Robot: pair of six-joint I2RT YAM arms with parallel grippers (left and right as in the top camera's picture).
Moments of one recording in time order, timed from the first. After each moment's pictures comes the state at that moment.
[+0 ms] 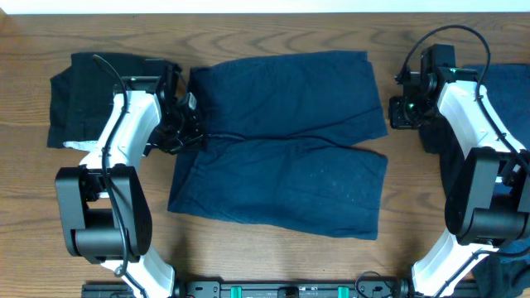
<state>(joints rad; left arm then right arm) 0.00 1.85 1.34 -1.07 0.34 -0.24 -0.08 1.94 1.43 -0.90 -0.16 -0.06</state>
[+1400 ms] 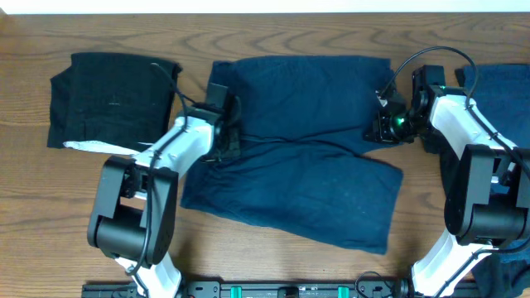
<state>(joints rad) -0.30 1.86 1.12 -0.66 0.03 -0.42 -0.08 1.94 1.27 -0.81 -0.52 -0.09</state>
